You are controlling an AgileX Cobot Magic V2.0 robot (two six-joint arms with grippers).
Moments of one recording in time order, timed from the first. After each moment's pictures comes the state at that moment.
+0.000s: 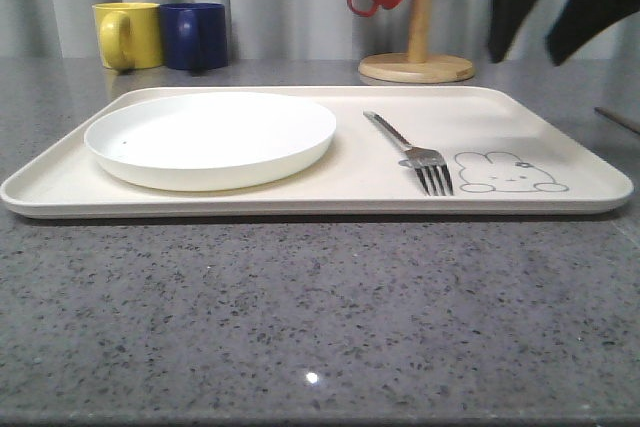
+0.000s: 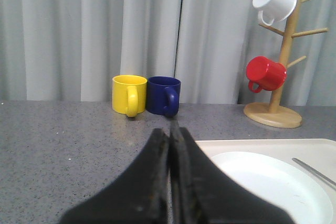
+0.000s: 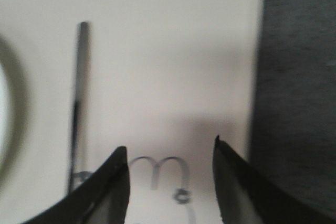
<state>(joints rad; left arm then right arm) -0.06 0.13 -0.37 -0.56 0.28 0.38 0.37 1.49 -1.22 -0.16 0.77 0.50</state>
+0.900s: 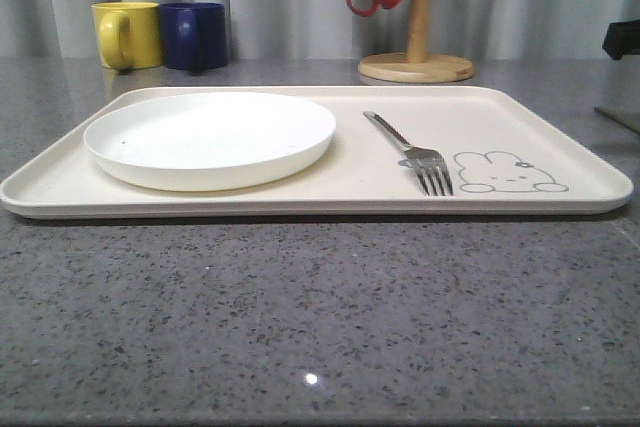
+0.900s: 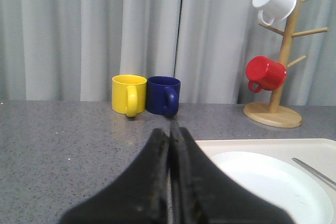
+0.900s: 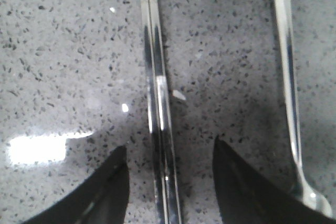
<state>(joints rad) -0.06 0.13 -0.37 -0.56 0.28 0.38 0.01 1.64 -1.22 -0.05 0.87 0.15</state>
